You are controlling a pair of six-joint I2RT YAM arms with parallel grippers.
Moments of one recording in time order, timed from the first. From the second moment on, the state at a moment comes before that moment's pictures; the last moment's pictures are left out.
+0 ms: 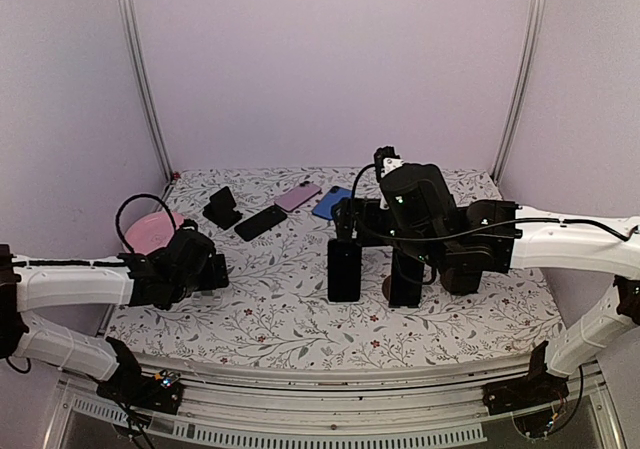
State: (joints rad) left arm -0.70 1.17 0.51 -0.20 -0.59 -0.68; right arm 1.16 1.45 1.23 -0.27 0.59 0.64
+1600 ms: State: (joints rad) left arm -0.82 1.36 0.66 -0.10 -0.48 -0.63; right arm 1.16 1.43 1.20 -0.26 0.59 0.63
